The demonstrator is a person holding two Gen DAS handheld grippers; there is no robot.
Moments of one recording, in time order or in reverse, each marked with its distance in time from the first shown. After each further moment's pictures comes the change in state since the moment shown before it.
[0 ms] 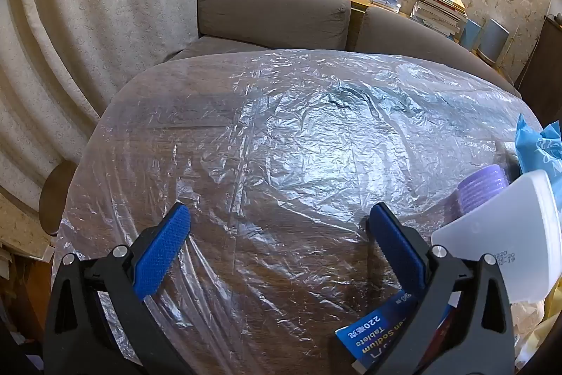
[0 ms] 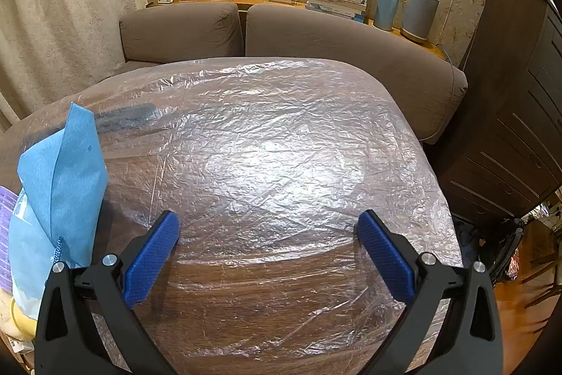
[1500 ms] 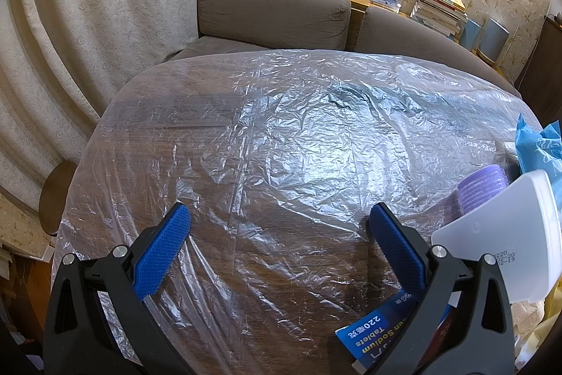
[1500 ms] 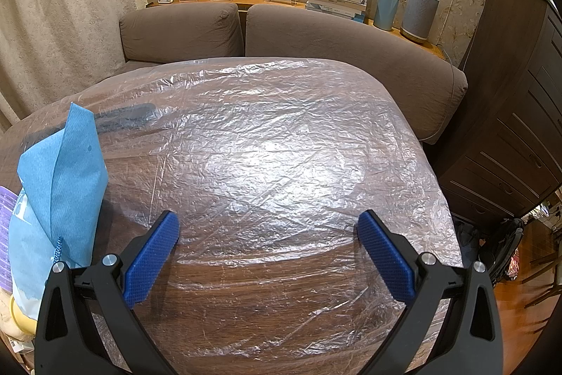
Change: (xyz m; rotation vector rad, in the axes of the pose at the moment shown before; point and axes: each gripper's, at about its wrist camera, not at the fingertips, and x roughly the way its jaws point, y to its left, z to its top) left arm 0.000 0.000 0.000 0.000 -0.002 0.000; right arm 0.000 0.000 0.000 -0.001 0.001 -0.001
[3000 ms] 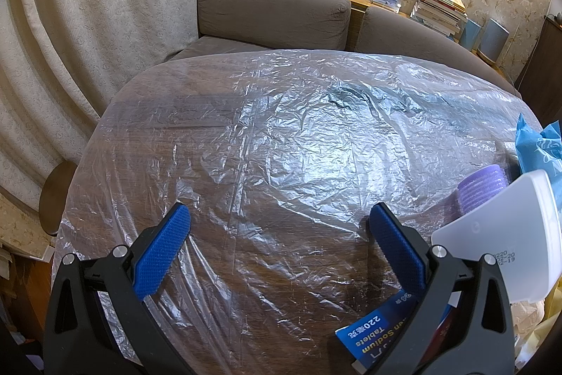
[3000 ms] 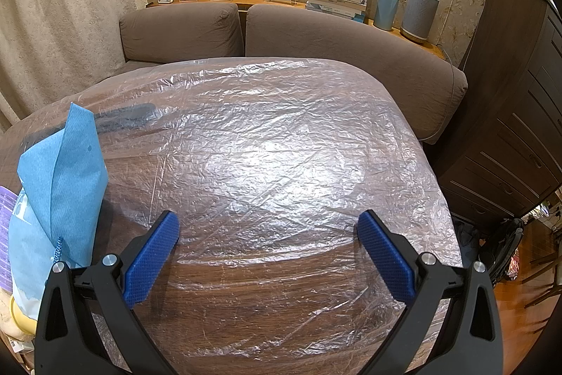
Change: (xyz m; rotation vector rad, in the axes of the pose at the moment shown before) left arm -0.006 -0.004 -0.001 -0.001 0.001 0.001; right arm 0.000 0.000 0.000 0.000 0.000 0.000
